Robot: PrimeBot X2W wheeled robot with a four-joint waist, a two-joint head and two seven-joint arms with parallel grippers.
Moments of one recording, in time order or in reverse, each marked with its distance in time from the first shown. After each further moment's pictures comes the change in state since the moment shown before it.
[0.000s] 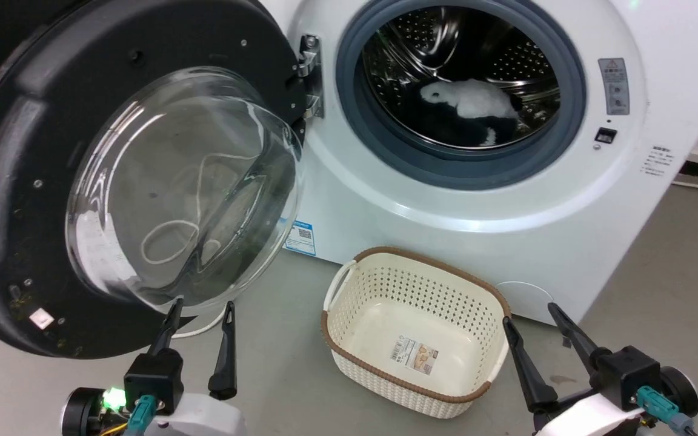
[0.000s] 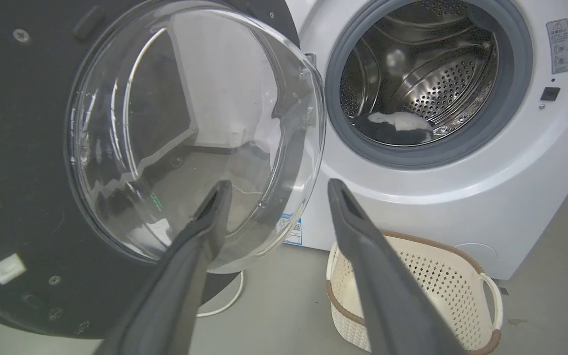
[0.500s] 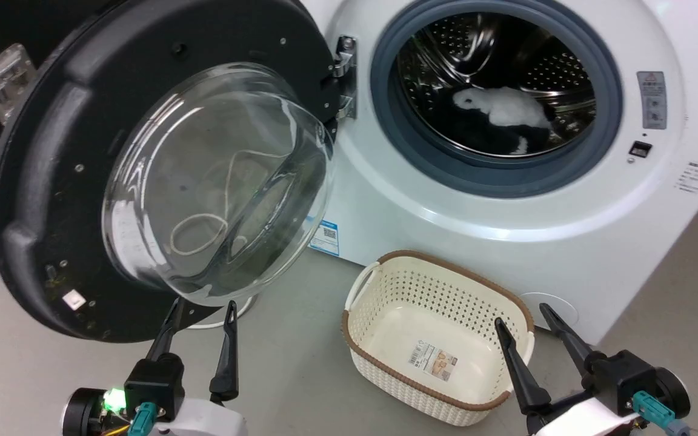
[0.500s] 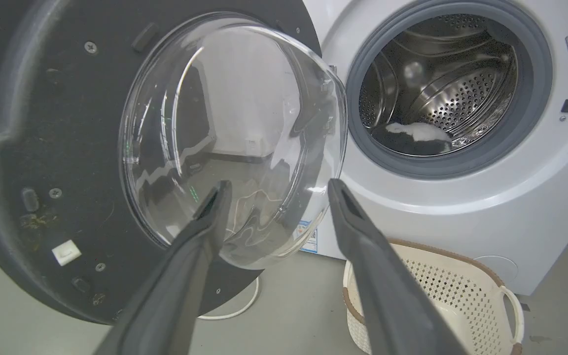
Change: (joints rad) left arm 0.008 0.009 -0.013 -0.008 -0.001 0.004 -0.036; right arm 0.001 0.000 0.026 0.007 0.014 0.000 -0.035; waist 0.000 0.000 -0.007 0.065
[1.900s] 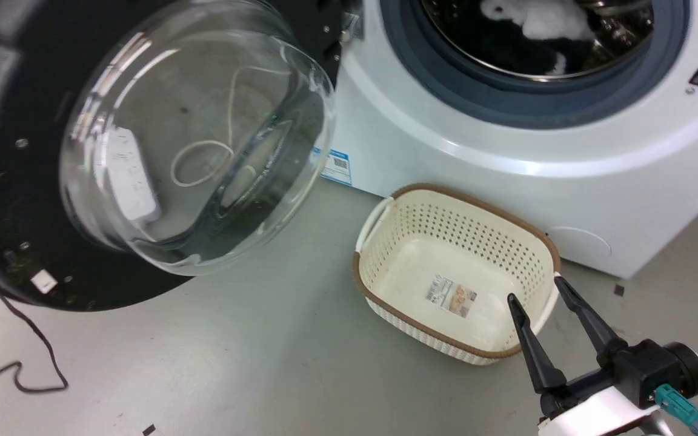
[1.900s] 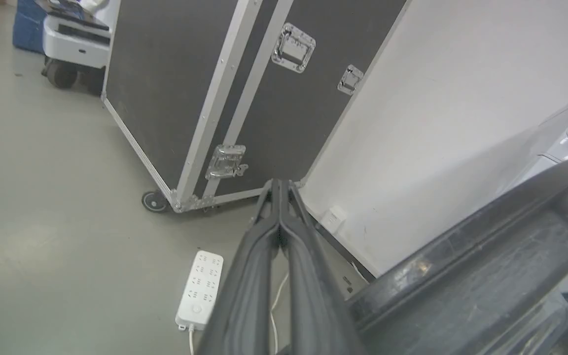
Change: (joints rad) left arm -0.487 0.274 0.571 0.223 -0.621 -0.060 0.182; right arm -0.045 -0.069 0.028 -0.011 0.023 0.000 -0.091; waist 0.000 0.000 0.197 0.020
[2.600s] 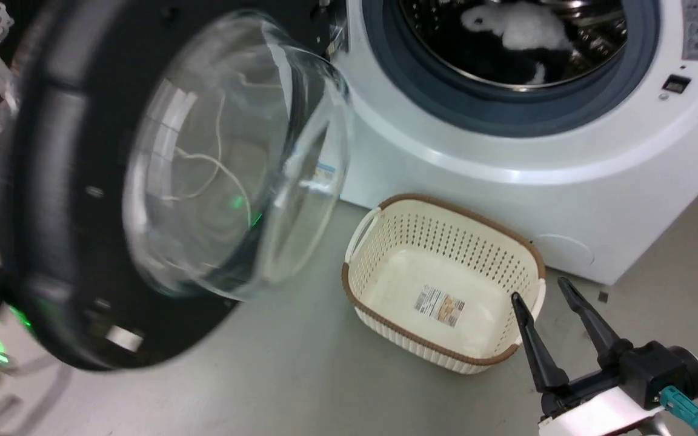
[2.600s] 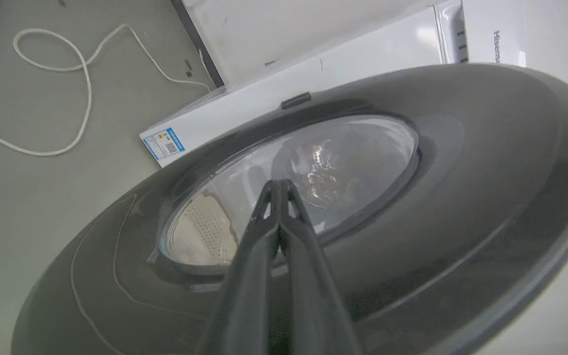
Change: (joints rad) left arm 0.057 -0.059 0.072 0.038 -0.643 -0.064 0.808; right arm -0.007 0.010 -0.011 0.029 0.023 0.000 -0.034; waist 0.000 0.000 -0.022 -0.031
